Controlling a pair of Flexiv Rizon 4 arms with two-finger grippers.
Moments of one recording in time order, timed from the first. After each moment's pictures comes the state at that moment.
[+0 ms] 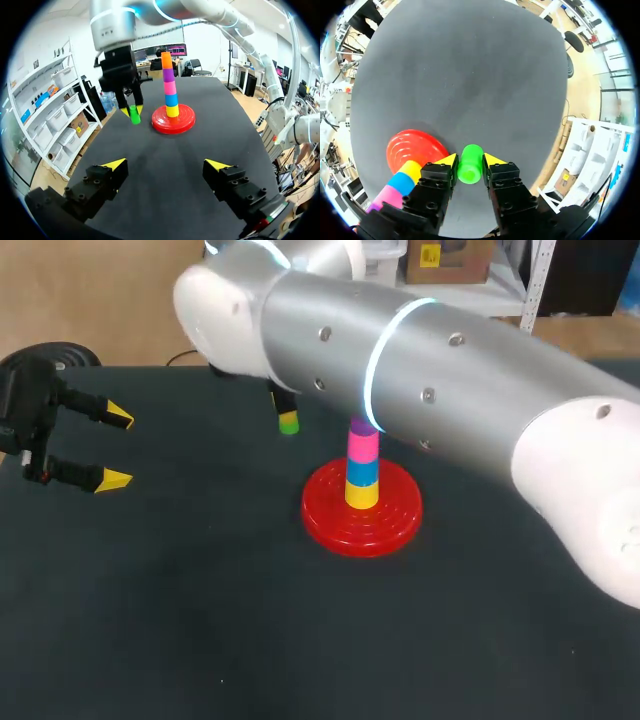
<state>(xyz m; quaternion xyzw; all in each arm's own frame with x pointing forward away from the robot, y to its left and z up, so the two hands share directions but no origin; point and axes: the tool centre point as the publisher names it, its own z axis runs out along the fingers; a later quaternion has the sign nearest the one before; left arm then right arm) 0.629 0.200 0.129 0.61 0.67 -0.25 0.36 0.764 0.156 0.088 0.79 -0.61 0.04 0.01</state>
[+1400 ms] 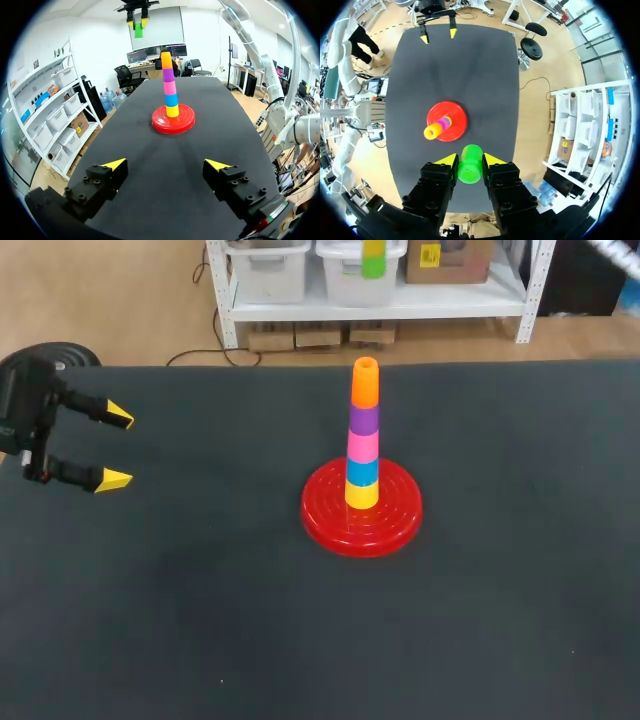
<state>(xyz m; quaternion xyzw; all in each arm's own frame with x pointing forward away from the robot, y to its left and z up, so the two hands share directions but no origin) 0.629 0.200 0.129 0.61 0.66 -0.25 0.36 0.738 0.040 0.333 0.72 -0.69 0.03 -0.01</state>
